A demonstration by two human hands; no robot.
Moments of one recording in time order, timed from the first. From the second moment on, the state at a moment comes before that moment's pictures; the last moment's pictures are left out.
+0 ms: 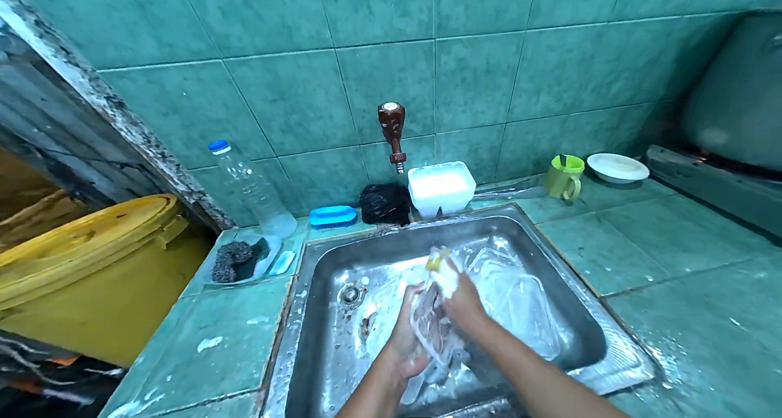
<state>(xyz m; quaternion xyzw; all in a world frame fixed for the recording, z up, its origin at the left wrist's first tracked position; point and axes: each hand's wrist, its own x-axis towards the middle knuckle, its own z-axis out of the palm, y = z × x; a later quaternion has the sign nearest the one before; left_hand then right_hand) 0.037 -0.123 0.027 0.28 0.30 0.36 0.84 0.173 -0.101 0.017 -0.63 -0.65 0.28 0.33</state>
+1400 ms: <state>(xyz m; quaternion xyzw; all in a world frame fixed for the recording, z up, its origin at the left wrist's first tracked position) 0.041 -0.114 0.026 0.19 0.35 0.48 0.78 0.131 -0.135 0.013 -0.58 -0.67 0.35 0.31</state>
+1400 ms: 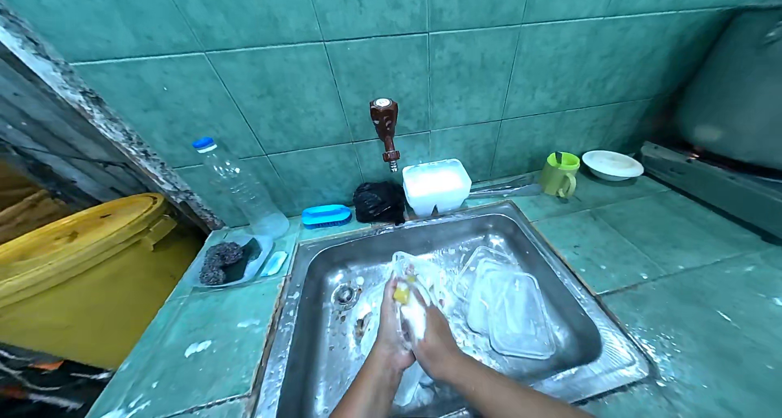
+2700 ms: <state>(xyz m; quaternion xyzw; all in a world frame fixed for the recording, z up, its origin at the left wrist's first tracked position) 0.029 -0.109 0.010 0.15 0.10 0.43 0.89 0.177 -0.127 0.061 -0.57 -0.74 0.21 0.29</state>
